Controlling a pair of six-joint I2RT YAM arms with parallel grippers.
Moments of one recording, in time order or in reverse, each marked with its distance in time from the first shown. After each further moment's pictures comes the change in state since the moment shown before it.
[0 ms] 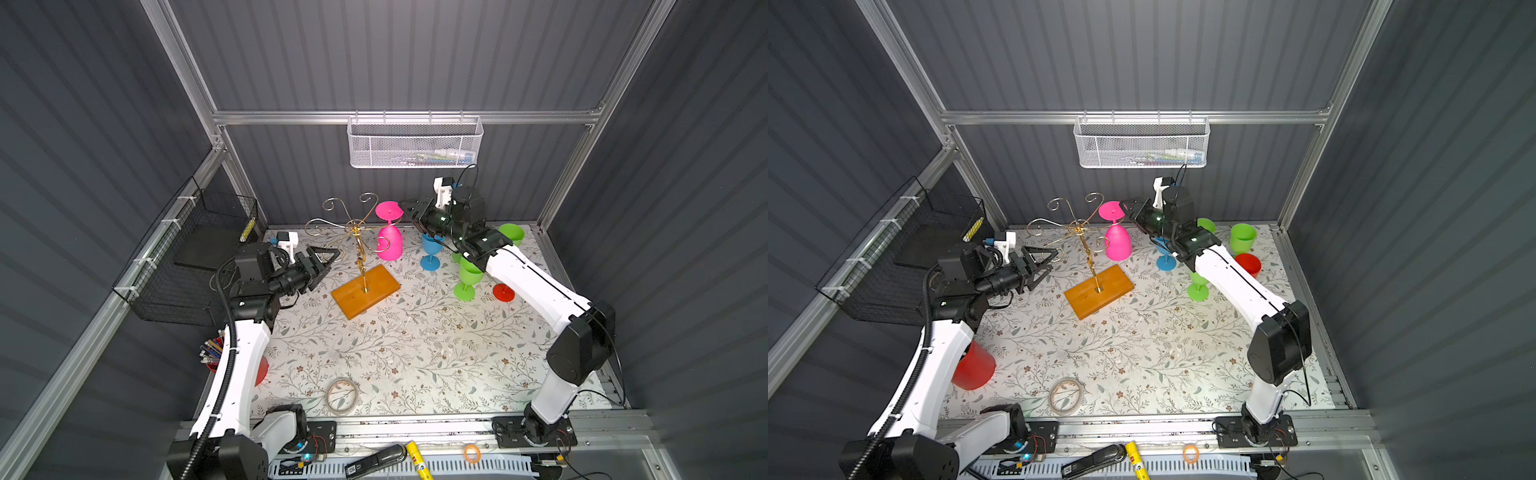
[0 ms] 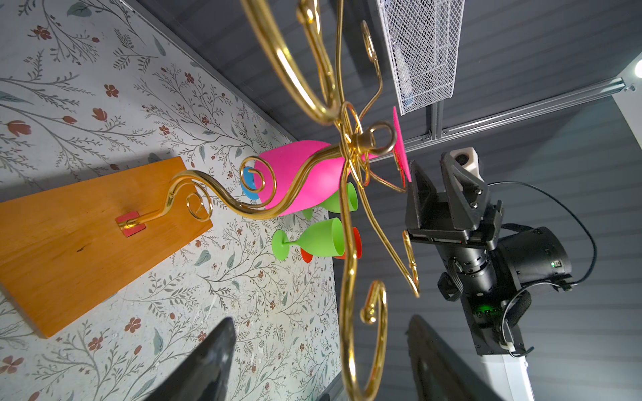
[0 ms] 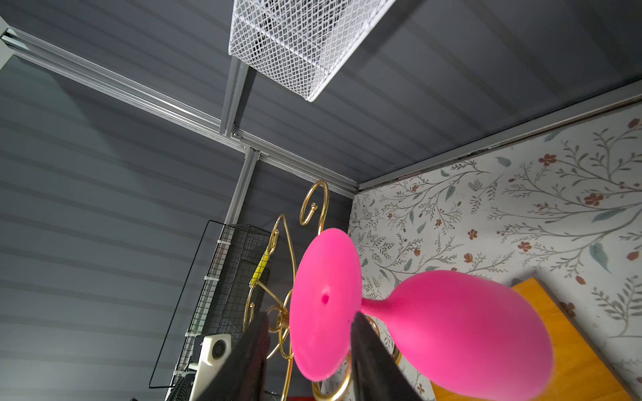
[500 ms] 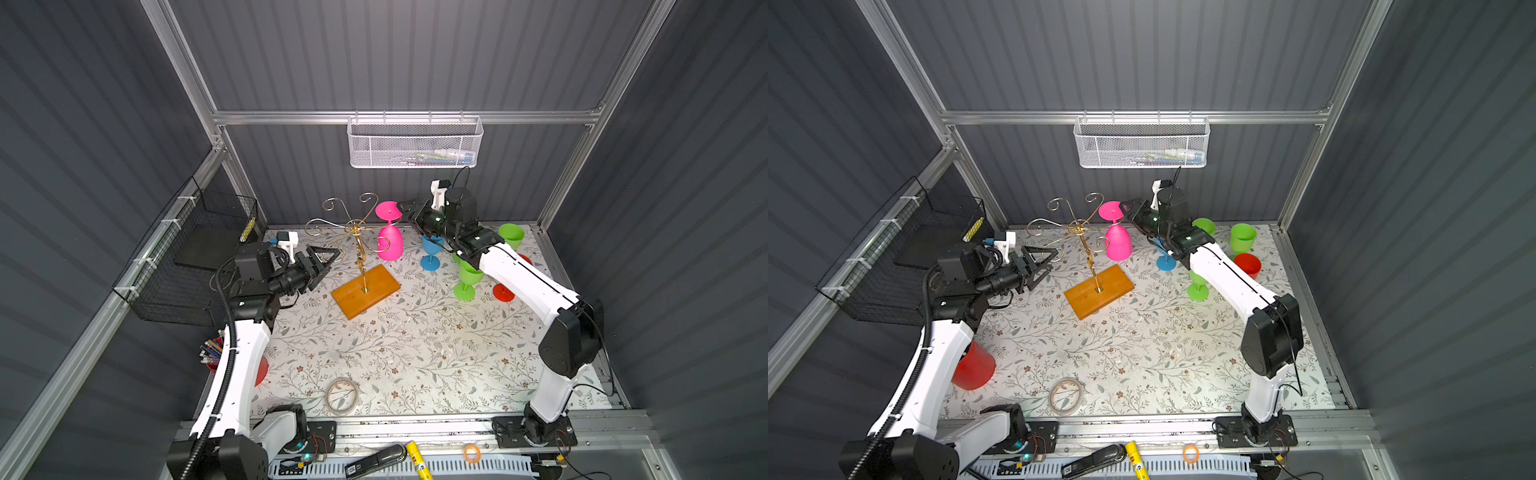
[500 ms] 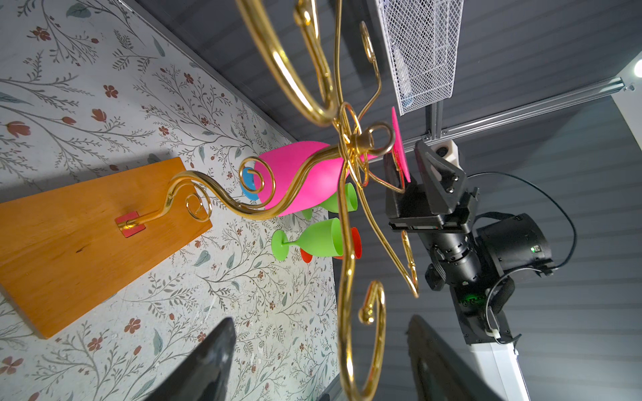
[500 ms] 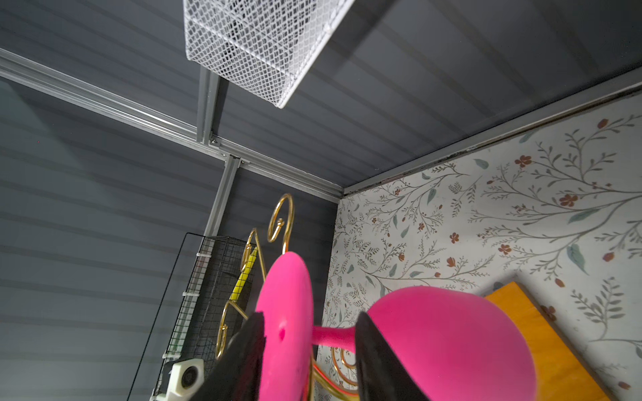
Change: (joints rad) left arm 0.000 0.000 0.003 0.000 0.000 0.000; right arm -0.001 0.075 0.034 -0.010 0.033 0.000
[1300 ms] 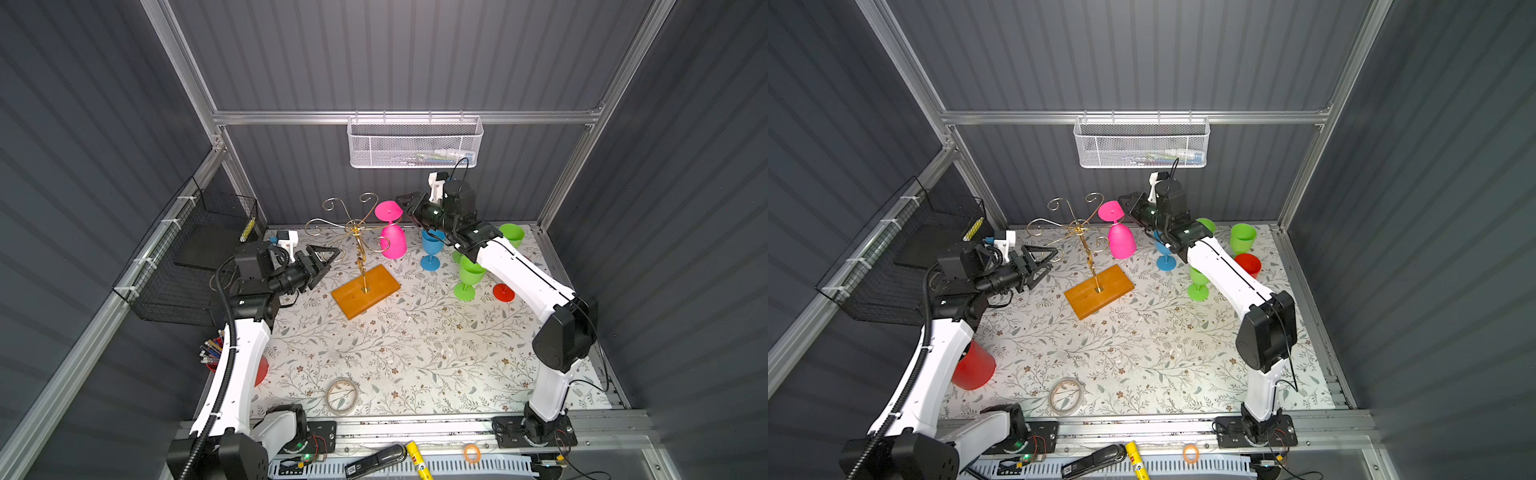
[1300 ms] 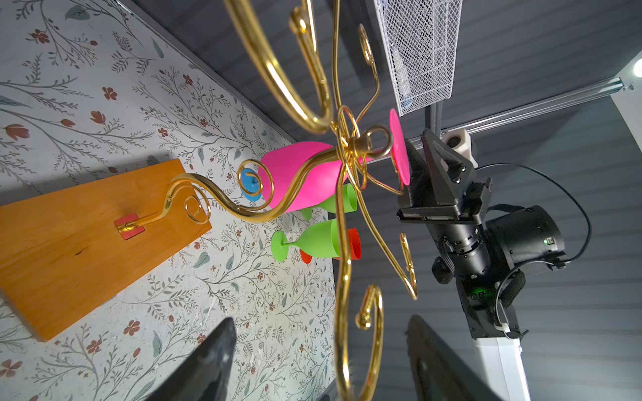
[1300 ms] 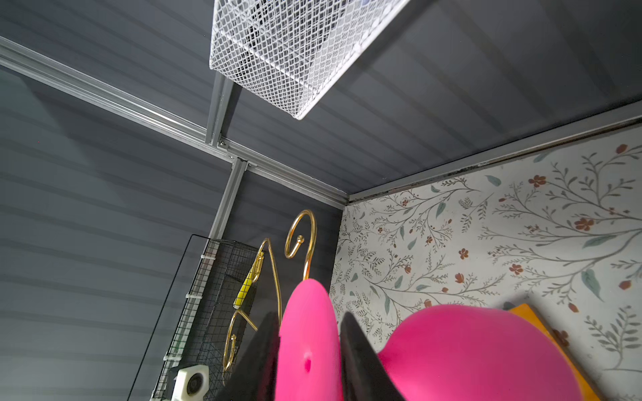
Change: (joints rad) left arm 0.000 0.009 0.007 0.000 0.000 0.000; right arm 0.000 0.038 0.108 -0.039 -0.005 -0.032
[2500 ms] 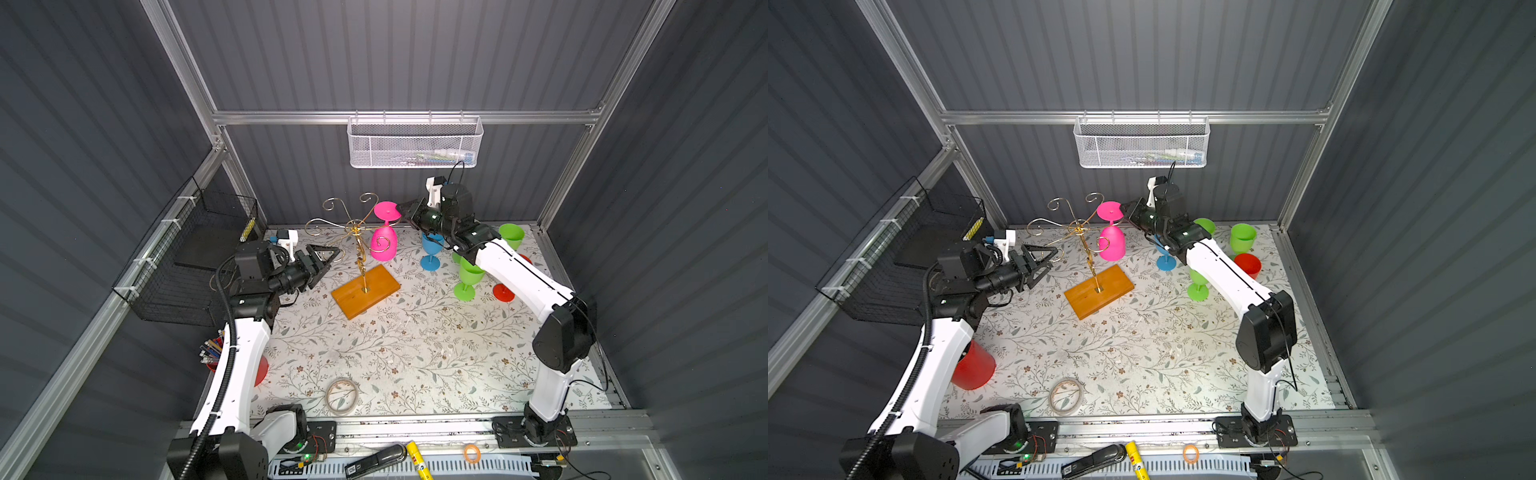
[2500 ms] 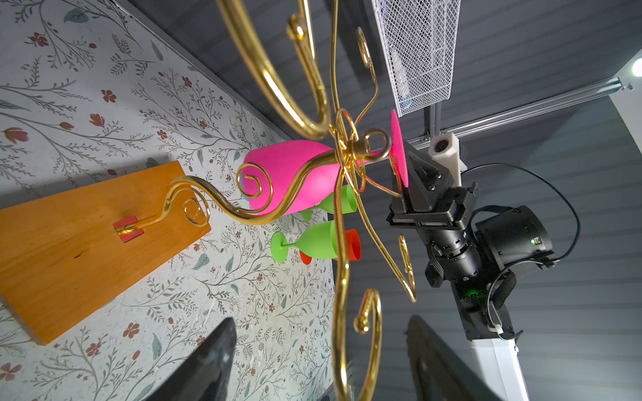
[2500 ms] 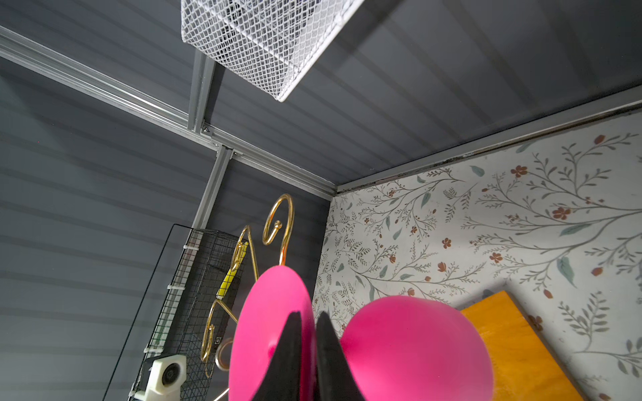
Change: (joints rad) left arm 0.000 0.003 0.004 0.005 0.000 0.000; right arm 0.006 -0.004 -0.031 -0.017 -0.002 -0.040
